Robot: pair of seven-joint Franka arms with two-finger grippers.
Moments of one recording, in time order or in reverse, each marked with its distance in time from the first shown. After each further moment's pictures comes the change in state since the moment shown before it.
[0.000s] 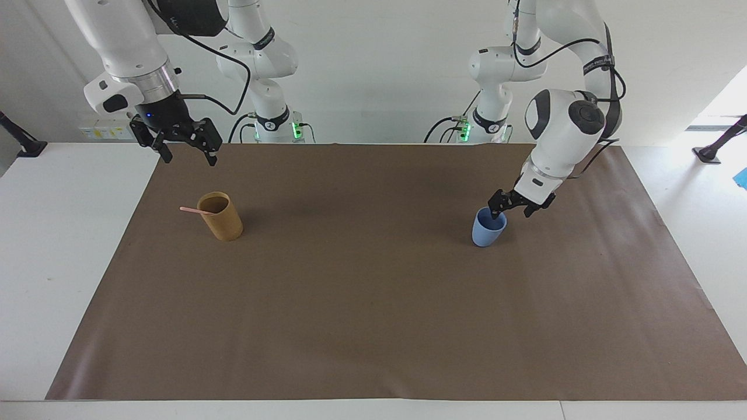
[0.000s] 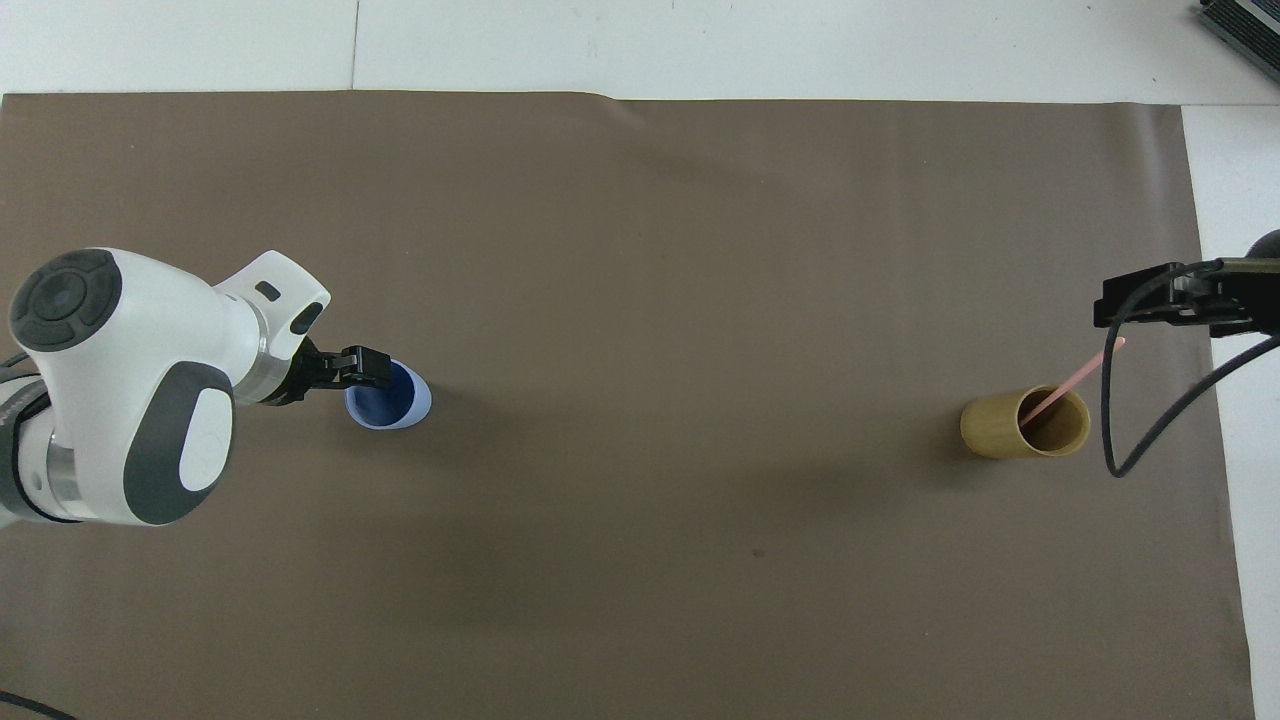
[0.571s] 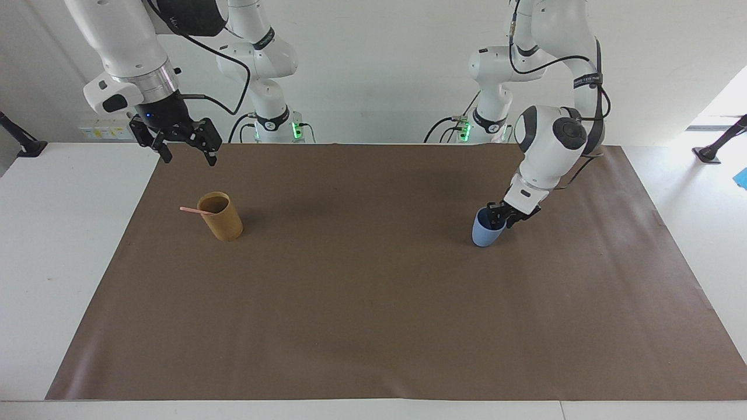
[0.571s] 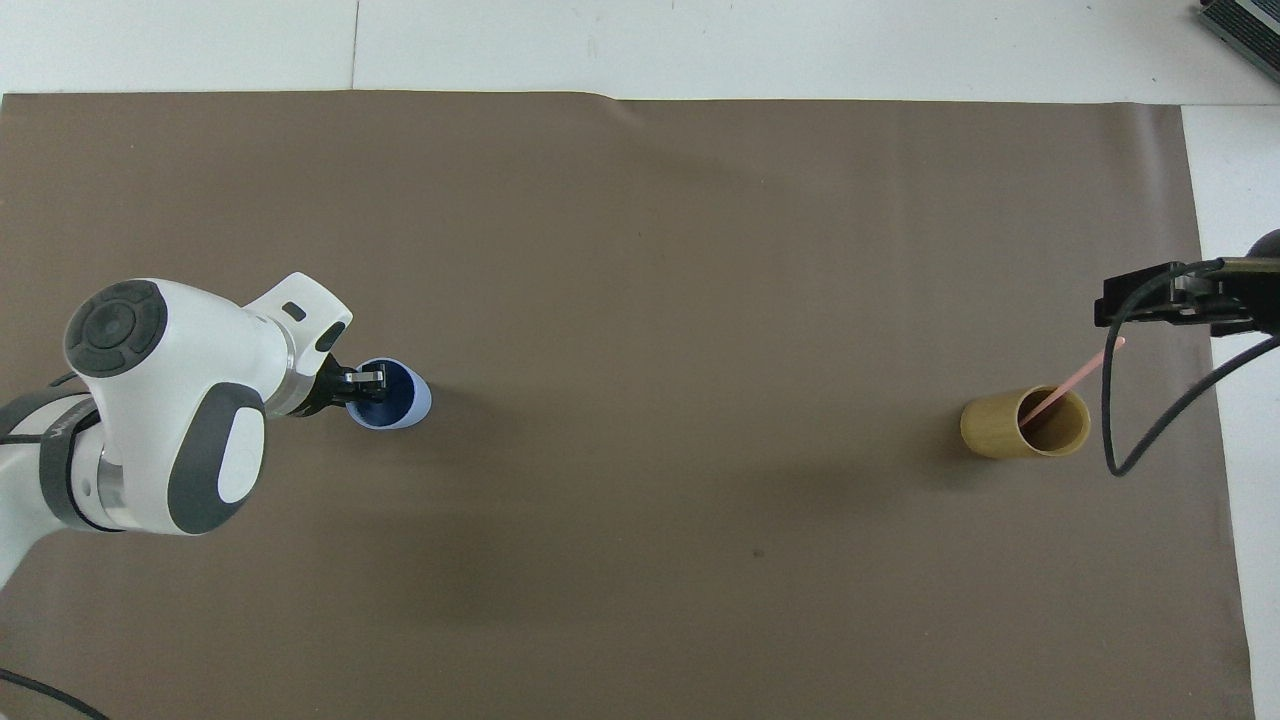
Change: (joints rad) left arm -0.012 0.016 0.000 -0.064 0.000 0.095 0.001; right arm -0.002 0.000 0.000 0.000 0.000 0.009 0.000
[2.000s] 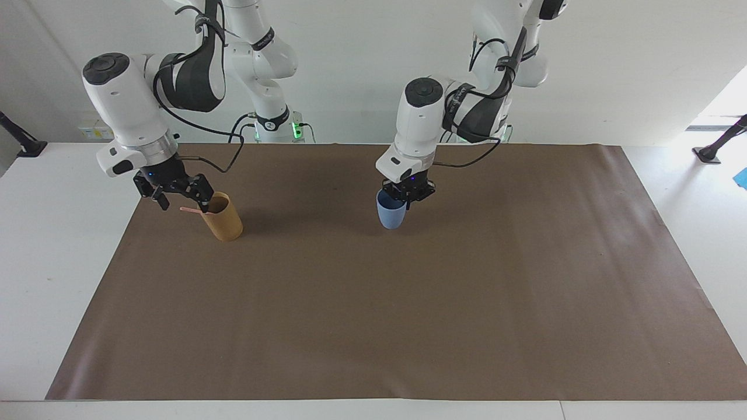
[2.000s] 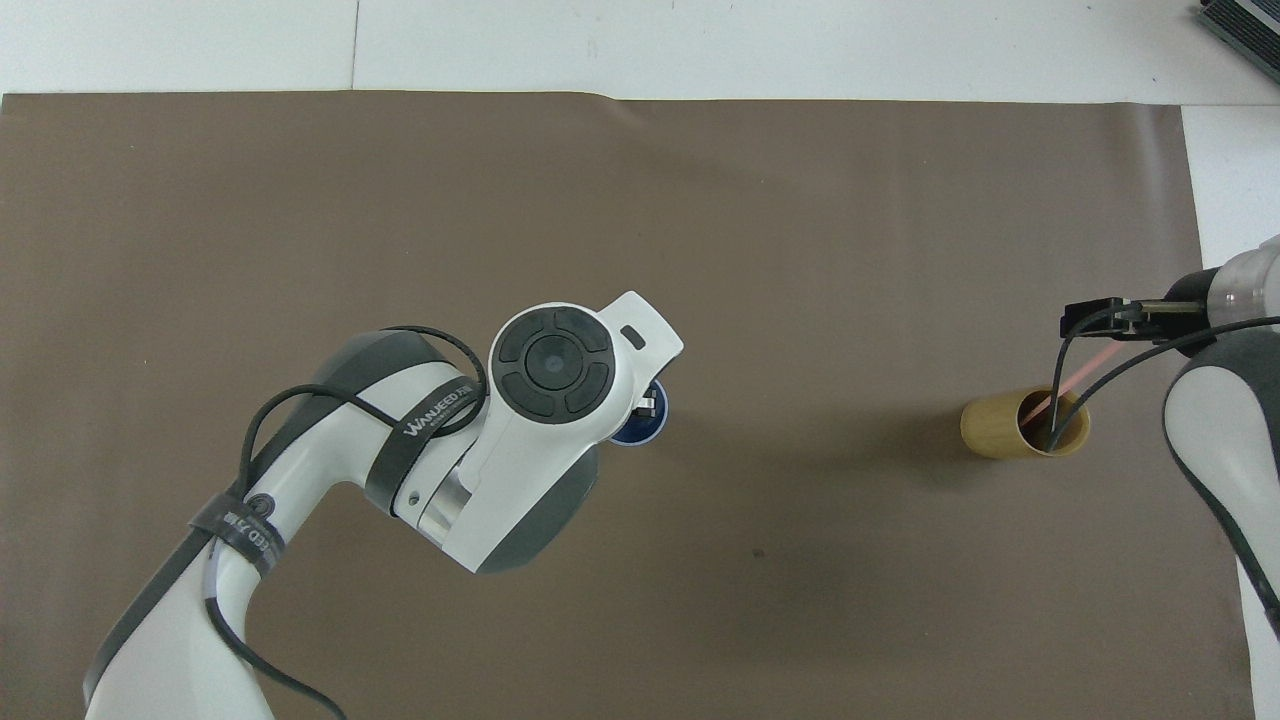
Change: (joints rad) left arm -0.495 0.191 -0.001 0.404 0.150 -0.182 -0.404; right arm -0.112 0.013 -0.004 -0.377 0.000 0.431 -0.146
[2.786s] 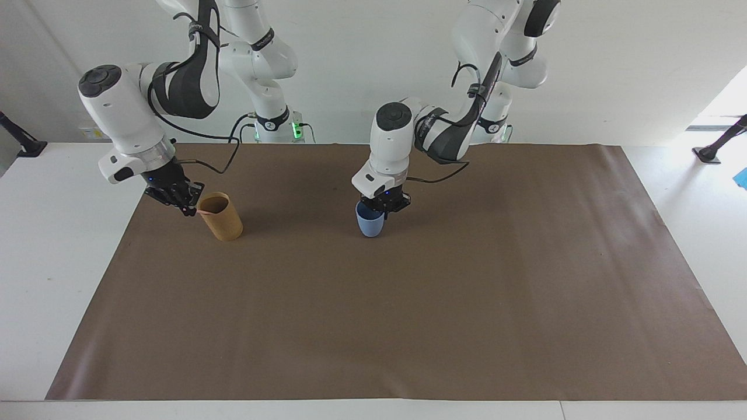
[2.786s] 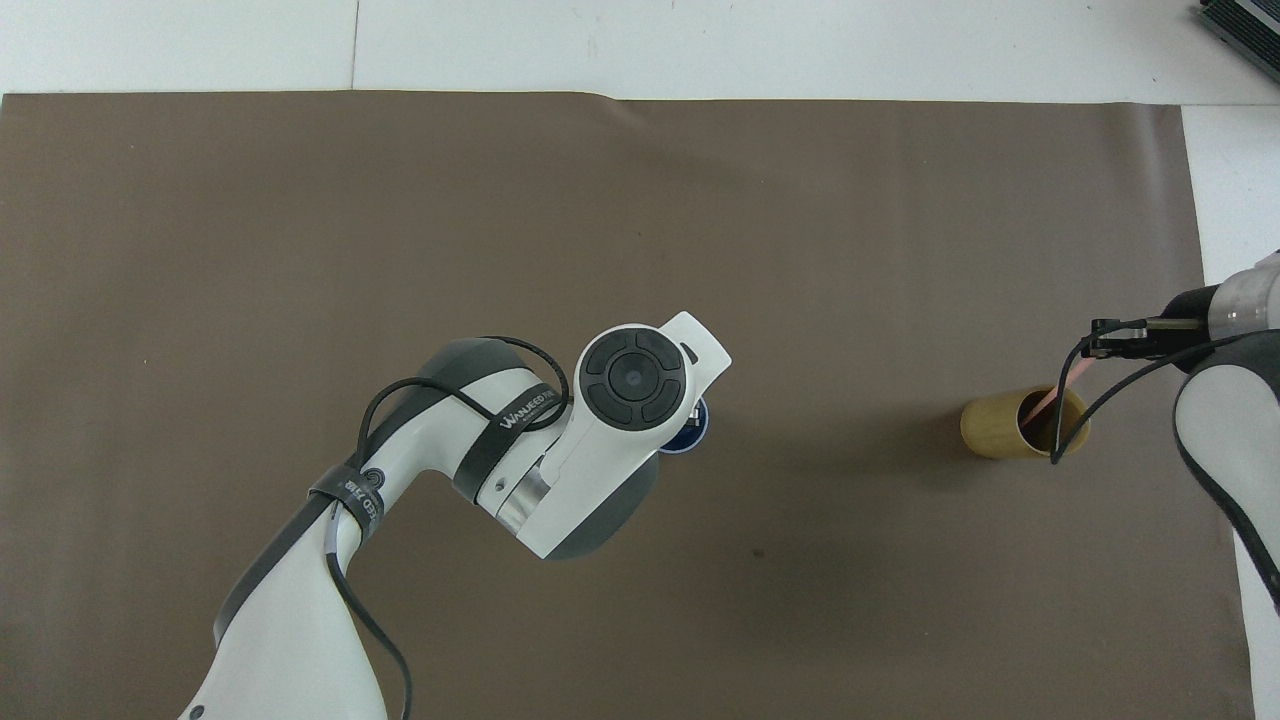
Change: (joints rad) left arm -0.056 0.110 0.002 0.019 0.009 0.091 -0.060; right arm -0.022 -0.002 0.003 -0.025 0.094 -0.002 -0.047
